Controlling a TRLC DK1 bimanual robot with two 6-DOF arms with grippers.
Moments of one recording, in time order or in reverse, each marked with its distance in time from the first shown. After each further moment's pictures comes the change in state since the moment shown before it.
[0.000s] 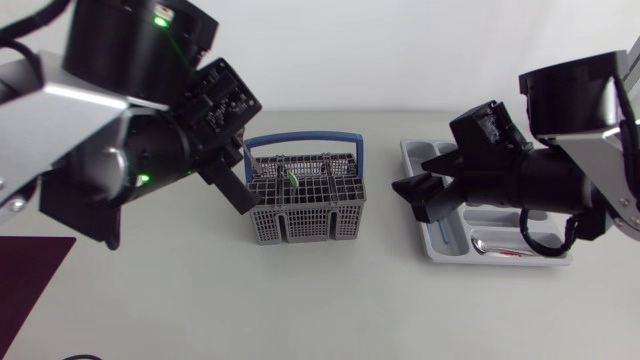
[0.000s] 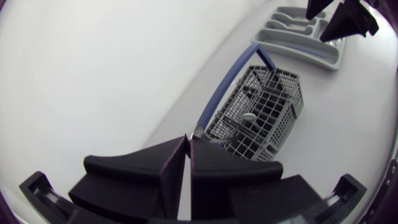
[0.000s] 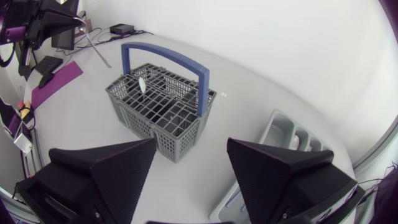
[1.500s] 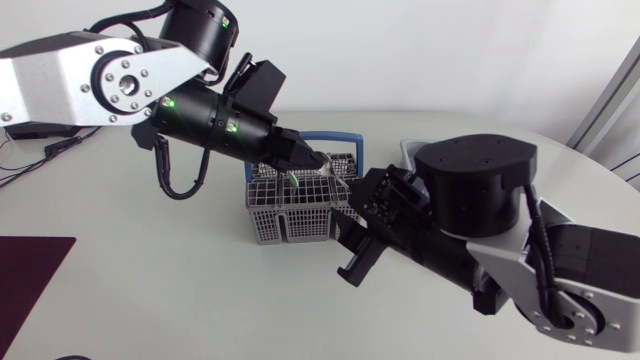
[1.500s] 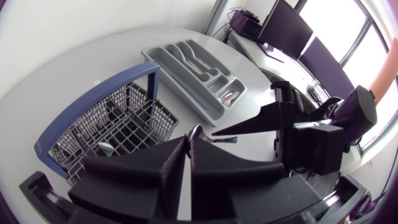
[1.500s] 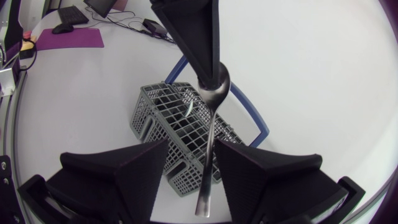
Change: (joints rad) left arm 0.289 0.322 0.201 -0.051 1.145 -0.462; right arm 0.451 0.103 -0.163 0.449 0.387 -0.247
